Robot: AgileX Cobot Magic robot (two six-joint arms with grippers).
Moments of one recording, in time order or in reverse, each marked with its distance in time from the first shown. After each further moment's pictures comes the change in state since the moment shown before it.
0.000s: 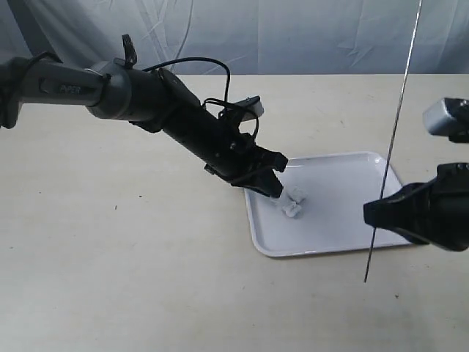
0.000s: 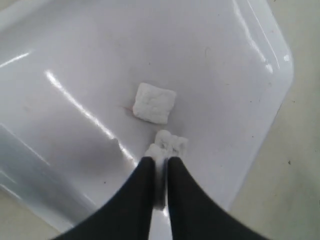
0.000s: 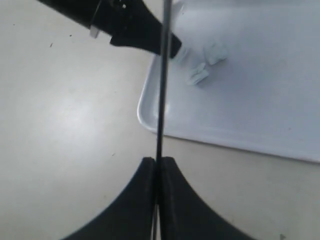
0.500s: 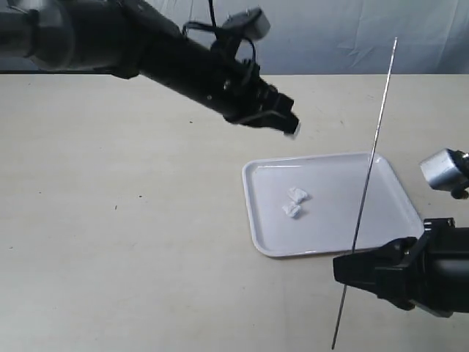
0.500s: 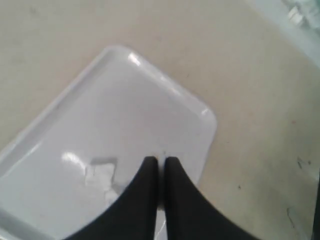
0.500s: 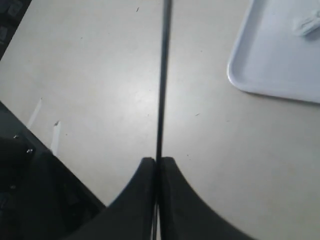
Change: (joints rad) left arm 0.000 -0.219 0.000 -0.045 -0.027 0.174; right arm 0.000 -0.080 0.157 0.419 0.179 -0.342
